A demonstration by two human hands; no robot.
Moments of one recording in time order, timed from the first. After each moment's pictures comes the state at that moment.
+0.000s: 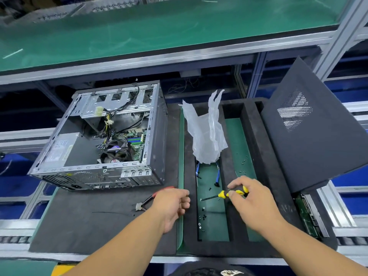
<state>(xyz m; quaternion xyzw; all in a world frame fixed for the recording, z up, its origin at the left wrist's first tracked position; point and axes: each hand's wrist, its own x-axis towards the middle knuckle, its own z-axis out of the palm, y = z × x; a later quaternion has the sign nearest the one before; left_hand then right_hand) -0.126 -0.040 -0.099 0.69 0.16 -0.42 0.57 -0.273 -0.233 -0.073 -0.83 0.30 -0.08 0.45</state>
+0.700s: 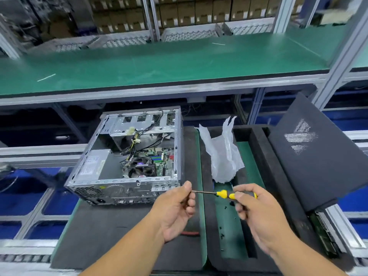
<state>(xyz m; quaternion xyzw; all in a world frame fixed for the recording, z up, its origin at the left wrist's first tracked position) -0.103 0.021 -0.001 0.47 0.09 -0.44 0.76 -0.242 -0.152 -0.003 -0.57 0.31 -0.17 0.74</state>
